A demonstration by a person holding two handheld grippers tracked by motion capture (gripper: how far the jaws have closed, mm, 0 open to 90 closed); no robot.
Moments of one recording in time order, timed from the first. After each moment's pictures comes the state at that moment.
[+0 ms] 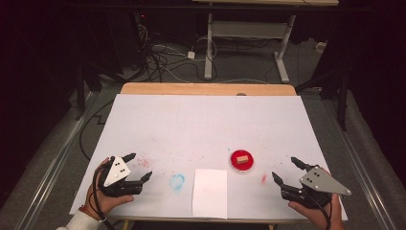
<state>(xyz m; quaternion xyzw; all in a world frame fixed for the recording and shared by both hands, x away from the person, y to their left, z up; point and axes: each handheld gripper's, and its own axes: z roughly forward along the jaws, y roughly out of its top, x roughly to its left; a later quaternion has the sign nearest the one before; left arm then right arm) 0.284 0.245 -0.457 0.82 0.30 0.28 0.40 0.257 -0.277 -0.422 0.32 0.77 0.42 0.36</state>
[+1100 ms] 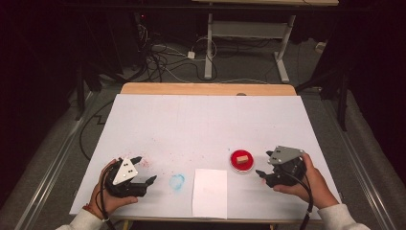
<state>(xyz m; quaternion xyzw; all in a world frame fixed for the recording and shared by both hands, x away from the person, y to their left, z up) 0.289 0.235 -0.468 0.85 0.29 0.24 0.37 0.329 -0.233 -0.414 0.21 0.91 0.27 0.23</state>
